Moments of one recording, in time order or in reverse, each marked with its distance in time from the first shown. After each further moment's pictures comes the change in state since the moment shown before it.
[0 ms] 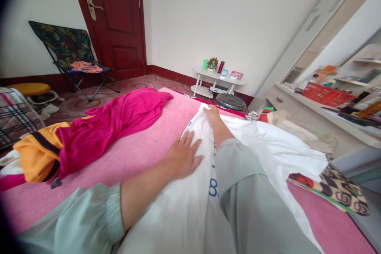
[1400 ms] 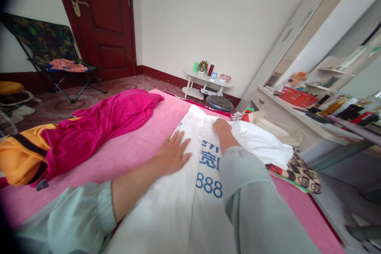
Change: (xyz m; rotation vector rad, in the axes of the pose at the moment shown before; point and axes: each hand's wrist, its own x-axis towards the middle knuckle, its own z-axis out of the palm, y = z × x) left_hand 0.000 0.000 -0.003 -0.003 -0.013 0.019; right_hand -0.044 0.016 -0.097 -0.872 -0.227 0.210
